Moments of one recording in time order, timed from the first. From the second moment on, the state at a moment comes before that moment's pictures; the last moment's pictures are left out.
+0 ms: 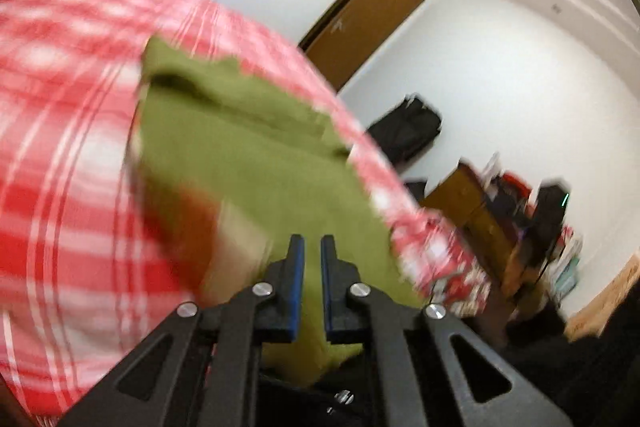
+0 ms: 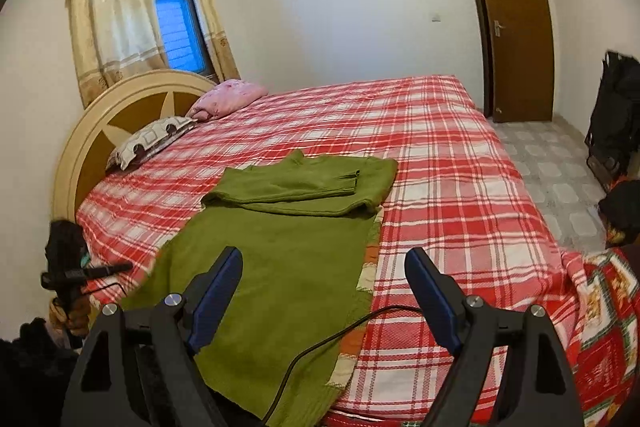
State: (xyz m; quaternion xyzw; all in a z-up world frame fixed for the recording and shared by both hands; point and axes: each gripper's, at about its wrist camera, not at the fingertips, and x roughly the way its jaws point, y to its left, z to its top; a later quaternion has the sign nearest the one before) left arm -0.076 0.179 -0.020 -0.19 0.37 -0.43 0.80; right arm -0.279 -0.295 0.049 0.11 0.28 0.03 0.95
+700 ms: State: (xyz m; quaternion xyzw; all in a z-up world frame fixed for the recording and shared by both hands) left arm -0.095 0.168 0.056 -0.09 0.17 -0.31 0.93; right arm -0.251 -0.275 0.060 0.21 0.21 0.14 0.95
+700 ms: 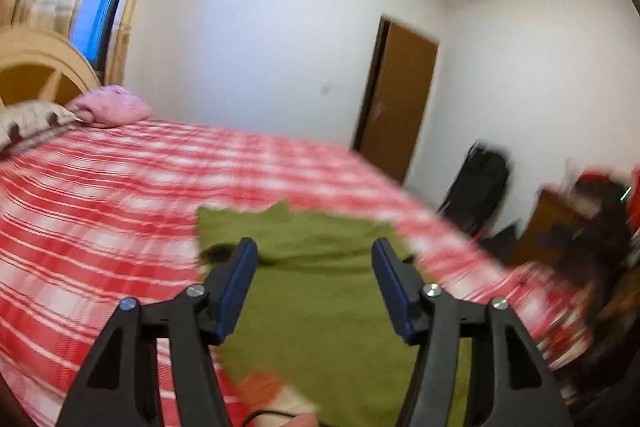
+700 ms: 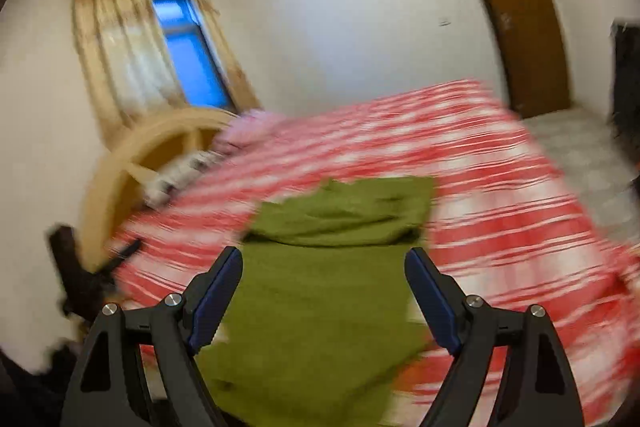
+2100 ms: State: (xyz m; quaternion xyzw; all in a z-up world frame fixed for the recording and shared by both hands) left arm -0.107 0.195 0.033 -0.08 0.39 -0.34 0.86; right arm -0.228 -0.232 -0.041 0.20 0.49 0.22 0.82
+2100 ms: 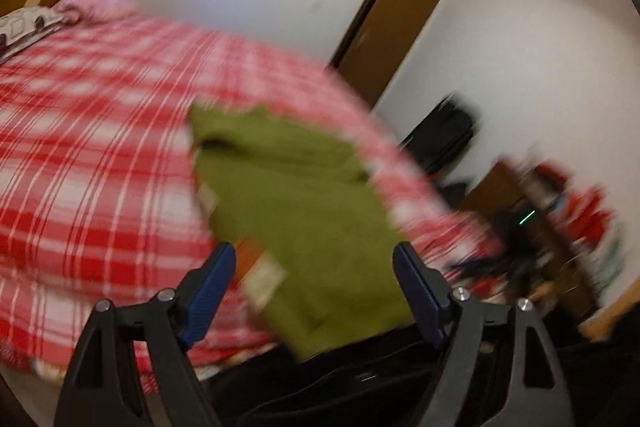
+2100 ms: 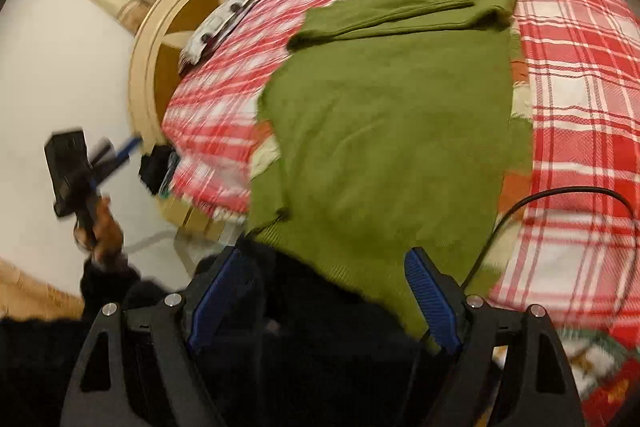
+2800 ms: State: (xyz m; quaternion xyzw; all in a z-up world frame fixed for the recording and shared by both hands) left arm -0.086 0.175 -0.101 -0.08 0.56 -0.28 0.78; right arm -0.154 -0.345 -0.088 0.35 0.44 0.09 0.82
